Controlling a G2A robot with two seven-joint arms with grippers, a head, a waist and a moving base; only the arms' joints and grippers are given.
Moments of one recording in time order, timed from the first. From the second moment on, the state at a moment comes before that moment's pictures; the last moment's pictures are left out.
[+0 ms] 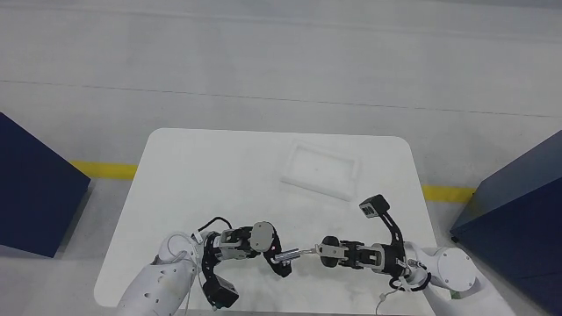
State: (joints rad) left arm 1.07 -1.27 -0.99 -1.09 2.13 0.33 1.49; right arm -1.48 -0.95 1.34 -1.74 0.52 -0.40 1.12
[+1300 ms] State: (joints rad) left arm 1.12 -1.25 -1.01 -1.20 2.21 0.35 1.36; right arm -1.49 -0.95 1.34 -1.76 0.49 -0.34 1.10
